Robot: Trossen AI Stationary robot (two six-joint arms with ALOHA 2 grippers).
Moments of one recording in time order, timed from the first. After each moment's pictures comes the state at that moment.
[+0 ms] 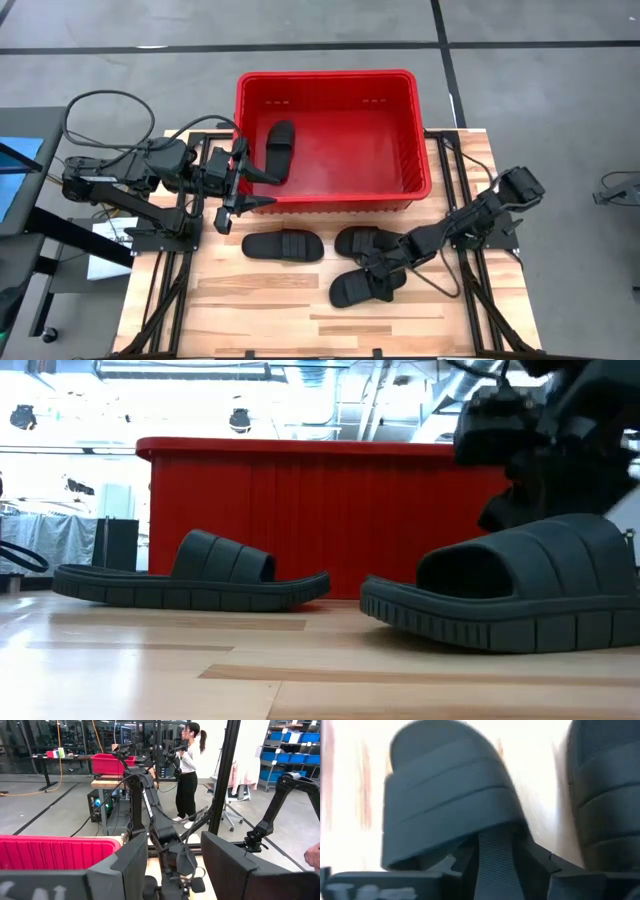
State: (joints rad) left arm -0.15 1.08 1.38 -0.33 -0.03 -0.05; right arm 0.44 1.61 0.78 -0.19 0.01 0.57
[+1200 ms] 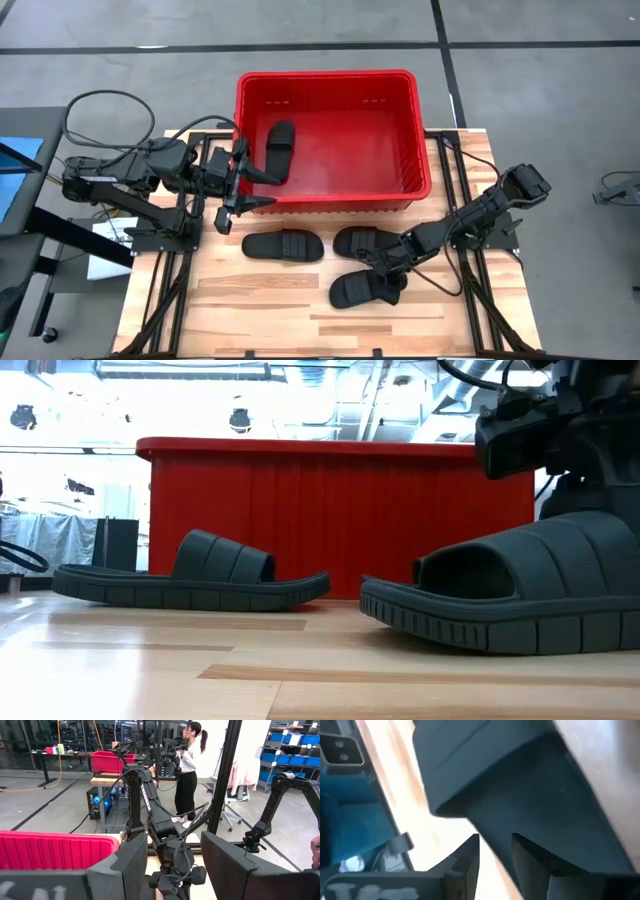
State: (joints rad) left arm -0.15 1.08 1.38 -0.33 -0.03 -0.07; right arm 0.43 1.55 0.81 -0.35 -0.30 0.89
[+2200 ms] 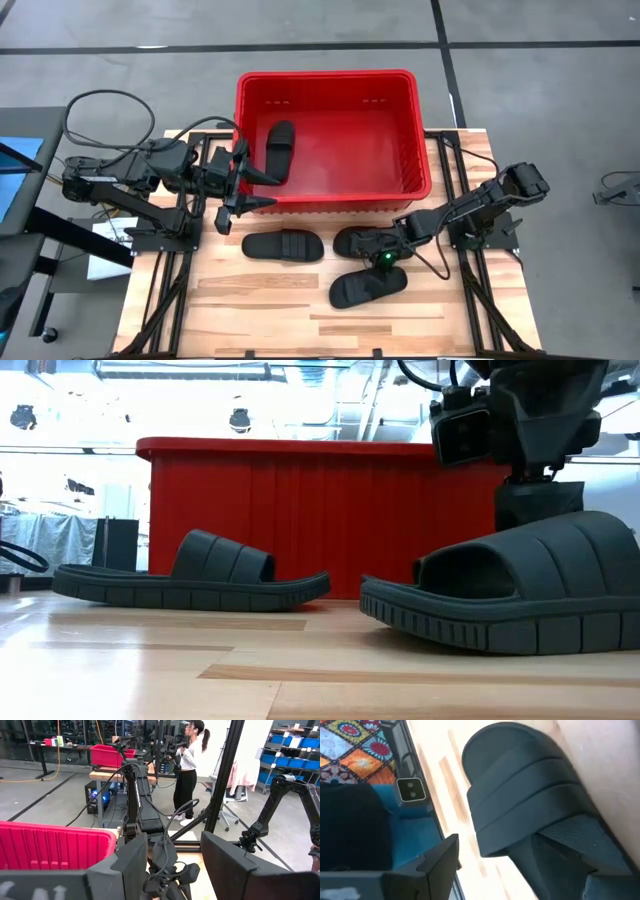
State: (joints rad) left arm -0.15 1.08 1.38 -0.35 -0.03 -0.12; right arm 0.29 1.55 0.81 -0.17 -0.45 0.90
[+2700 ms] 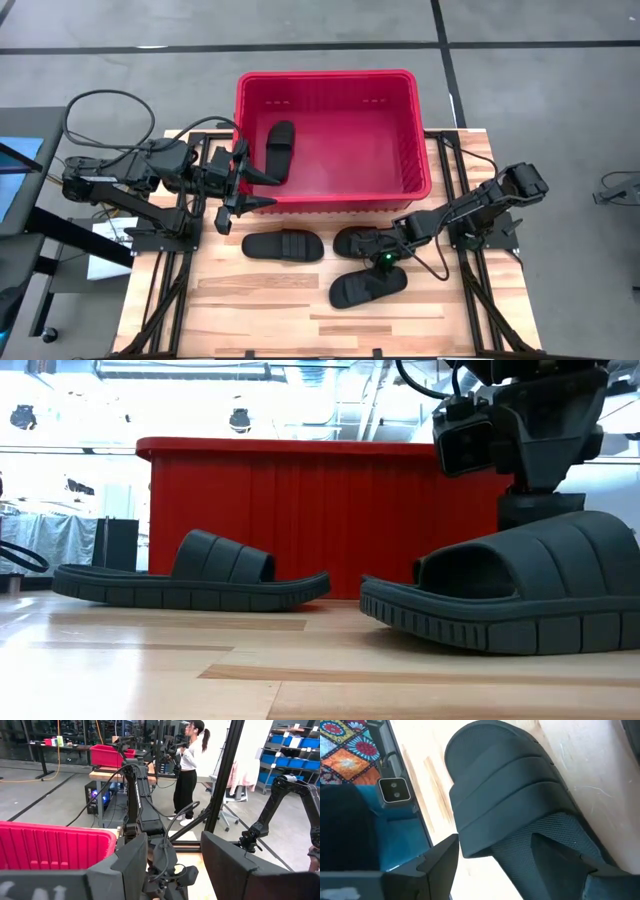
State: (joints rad) left arm -0.15 1.08 1.38 -0.35 -0.03 -0.12; right arm 0.29 1.56 0.80 -0.20 -0.42 0.88
